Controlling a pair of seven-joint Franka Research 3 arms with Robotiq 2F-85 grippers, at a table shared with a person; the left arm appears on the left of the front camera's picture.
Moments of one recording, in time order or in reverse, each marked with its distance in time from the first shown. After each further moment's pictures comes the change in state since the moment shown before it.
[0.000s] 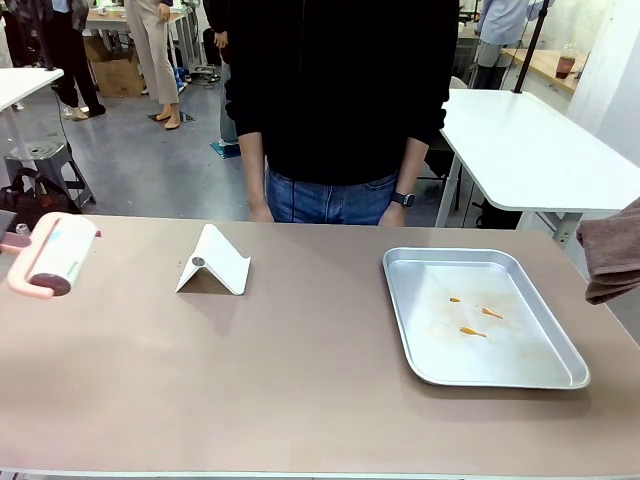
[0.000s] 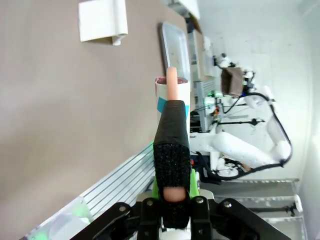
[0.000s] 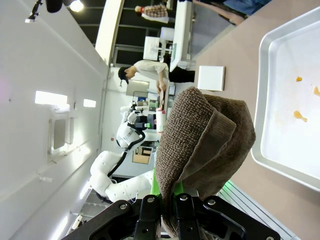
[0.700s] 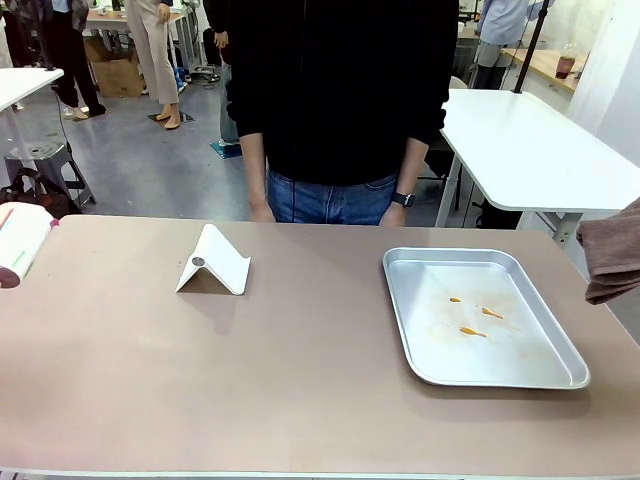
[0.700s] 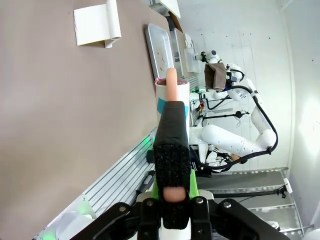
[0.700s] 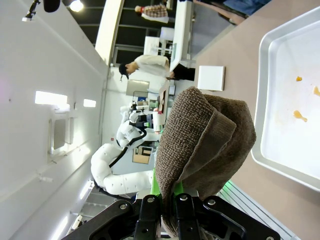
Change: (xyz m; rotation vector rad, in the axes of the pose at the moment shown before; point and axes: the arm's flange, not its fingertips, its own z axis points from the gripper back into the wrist) left arm 0.006 0.026 0.038 -0.079 0.021 -0.034; right arm 0.000 0.000 0.000 0.000 0.001 -0.001
